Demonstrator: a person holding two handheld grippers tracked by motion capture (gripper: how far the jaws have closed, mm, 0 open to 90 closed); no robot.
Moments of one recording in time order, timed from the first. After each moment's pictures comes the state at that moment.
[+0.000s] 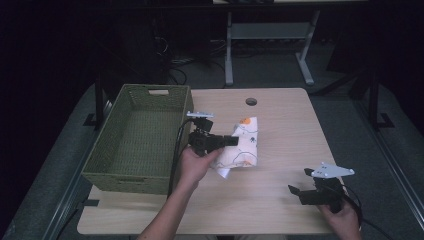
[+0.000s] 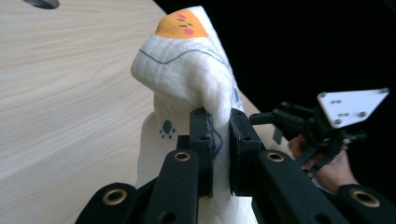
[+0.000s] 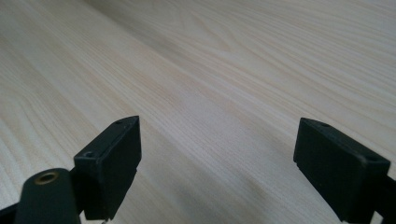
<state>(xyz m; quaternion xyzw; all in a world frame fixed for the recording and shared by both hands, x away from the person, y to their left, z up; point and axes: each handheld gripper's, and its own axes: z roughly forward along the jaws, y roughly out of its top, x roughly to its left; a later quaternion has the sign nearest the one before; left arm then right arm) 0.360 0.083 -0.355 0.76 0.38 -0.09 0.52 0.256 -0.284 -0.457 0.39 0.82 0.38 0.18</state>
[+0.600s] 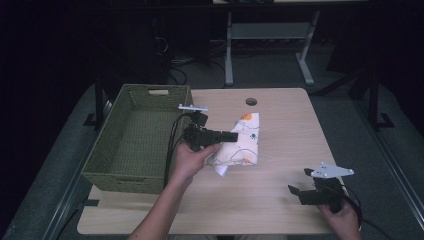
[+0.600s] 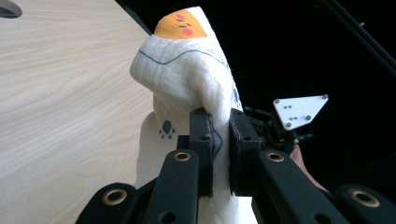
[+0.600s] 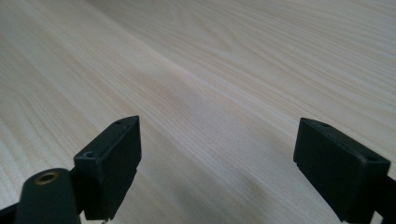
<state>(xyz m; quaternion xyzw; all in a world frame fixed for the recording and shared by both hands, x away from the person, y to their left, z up) 0.362 0.094 -0.334 0.75 0.35 -0.13 0.54 0.256 -0.283 -0.457 0.39 0.82 0.38 0.18</state>
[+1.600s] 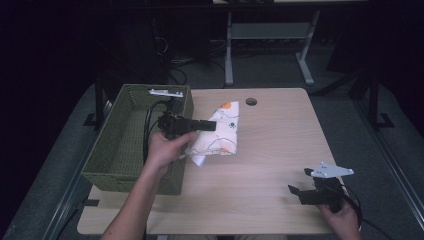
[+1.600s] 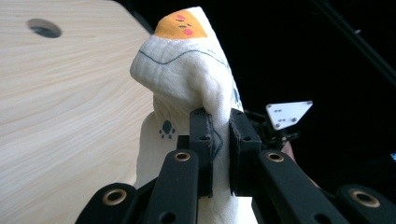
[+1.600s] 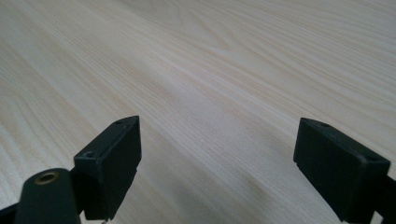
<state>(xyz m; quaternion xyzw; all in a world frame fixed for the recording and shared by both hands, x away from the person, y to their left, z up) 0.370 0.152 -0.295 0.75 0.37 -0.12 0.54 0.256 -0.283 -0.457 0.39 0.82 0.38 0.18</state>
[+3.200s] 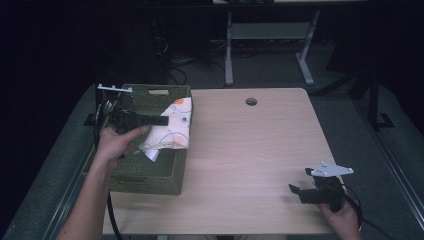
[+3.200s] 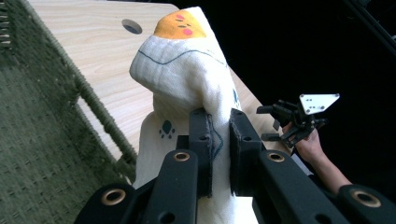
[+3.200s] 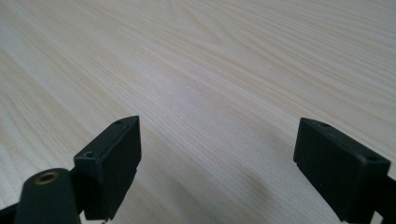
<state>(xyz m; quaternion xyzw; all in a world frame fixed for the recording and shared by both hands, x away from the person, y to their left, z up) 0.382 0.265 -0.288 0.75 0.41 -0.09 0.51 0.259 -0.285 -0.459 0.41 0.82 0.37 0.18</state>
